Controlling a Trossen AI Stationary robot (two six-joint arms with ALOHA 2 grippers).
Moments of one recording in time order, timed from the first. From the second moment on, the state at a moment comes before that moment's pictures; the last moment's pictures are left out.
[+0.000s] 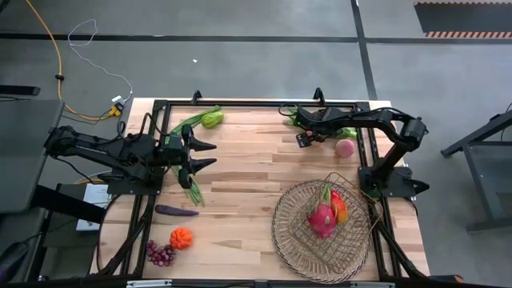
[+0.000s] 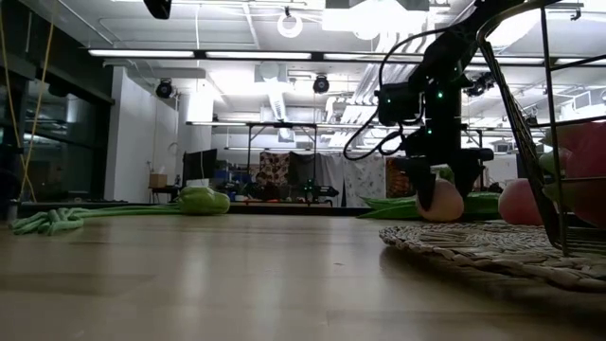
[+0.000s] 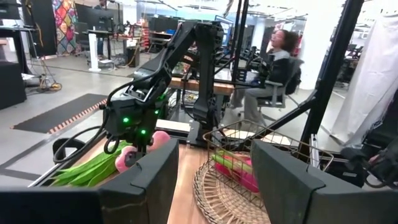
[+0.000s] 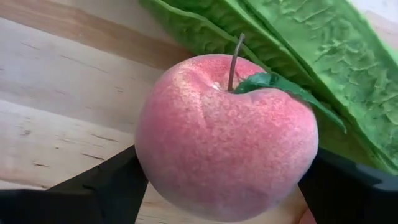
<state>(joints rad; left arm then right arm) -0.07 0.73 0.63 0.10 -0.29 -0.10 -0.53 1.66 0.97 -0.77 0.26 0.69</state>
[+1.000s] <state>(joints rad) -0.07 0.73 0.63 0.19 -0.28 -0.18 -0.08 1.16 0.97 0.04 -0.01 0.24</state>
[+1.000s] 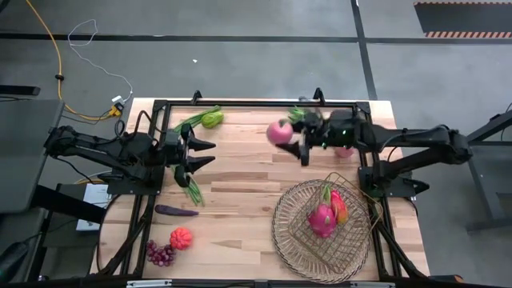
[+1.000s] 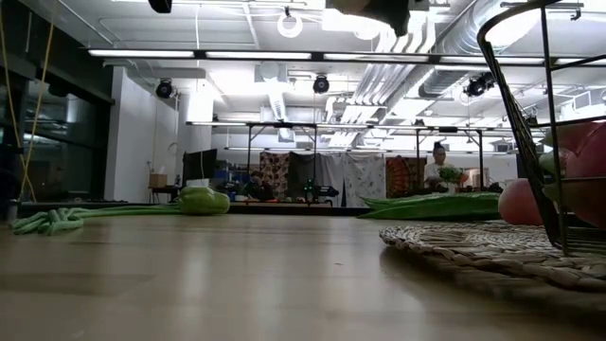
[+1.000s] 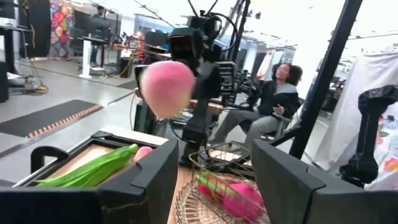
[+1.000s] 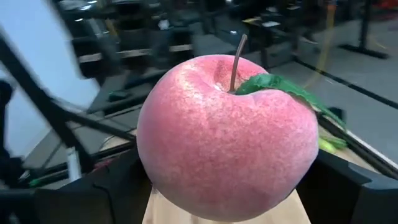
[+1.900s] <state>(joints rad) -0.07 0.73 0.63 0.18 -0.27 -0.20 0.07 1.32 0.97 0.05 0.10 0.17</state>
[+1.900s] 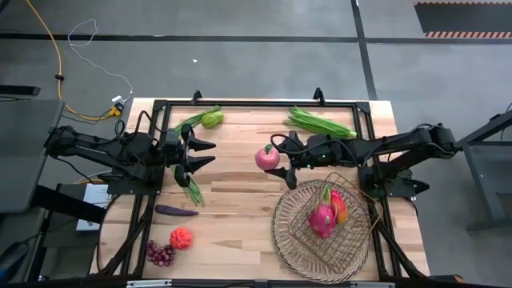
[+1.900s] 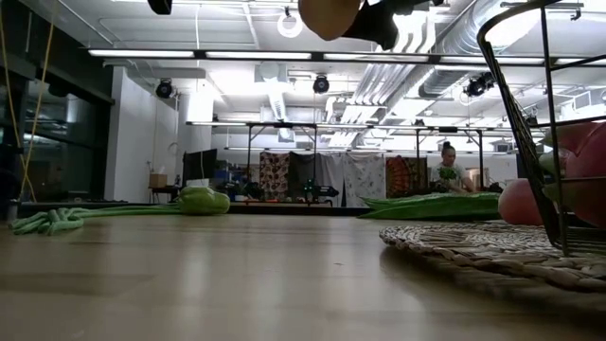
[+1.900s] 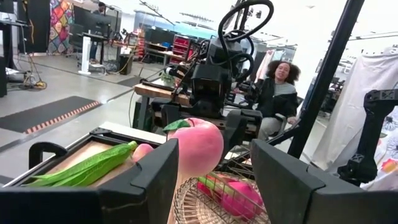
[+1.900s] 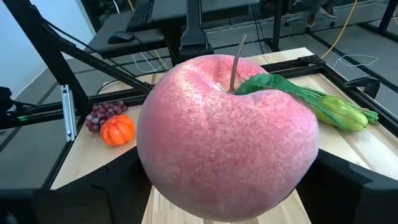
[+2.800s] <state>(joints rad) -0.07 0.73 0.63 0.18 -0.27 -0.21 0.58 1.29 1.40 -1.26 -0.12 1.08</state>
